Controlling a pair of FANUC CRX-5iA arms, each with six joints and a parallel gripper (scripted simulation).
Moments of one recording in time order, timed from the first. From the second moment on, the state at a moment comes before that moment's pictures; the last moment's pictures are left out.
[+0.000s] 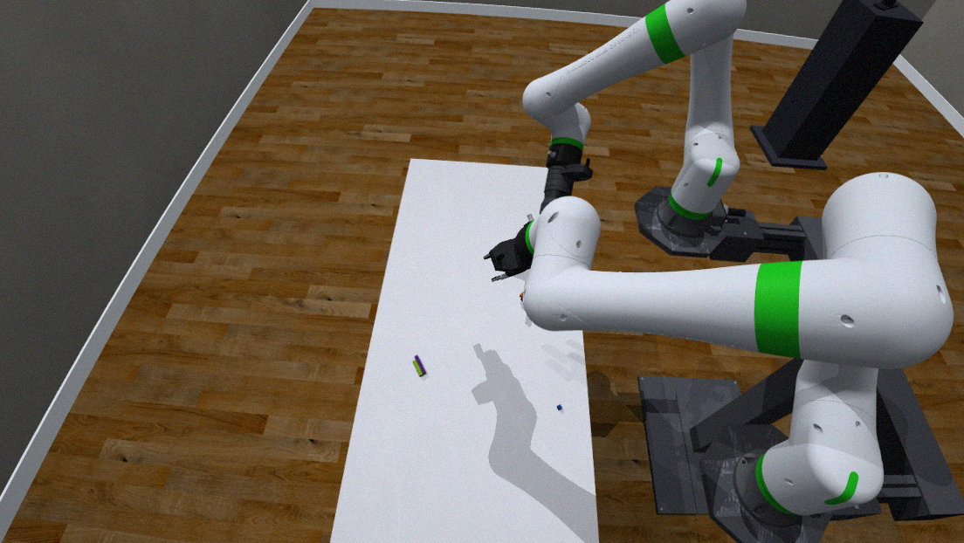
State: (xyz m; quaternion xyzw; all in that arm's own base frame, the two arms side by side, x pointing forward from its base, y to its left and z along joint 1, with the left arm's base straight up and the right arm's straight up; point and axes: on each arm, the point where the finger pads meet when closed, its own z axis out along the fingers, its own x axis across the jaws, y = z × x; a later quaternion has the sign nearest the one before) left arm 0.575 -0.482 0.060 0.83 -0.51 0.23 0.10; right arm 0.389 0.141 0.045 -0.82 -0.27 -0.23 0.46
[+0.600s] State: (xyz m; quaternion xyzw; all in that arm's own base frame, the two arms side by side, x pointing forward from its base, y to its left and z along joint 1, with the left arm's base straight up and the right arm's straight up) left arm 0.575 -0.482 0.060 0.83 -0.51 0.23 0.10; right arm 0.389 0.141 0.045 -0.82 -0.27 -0.23 0.46
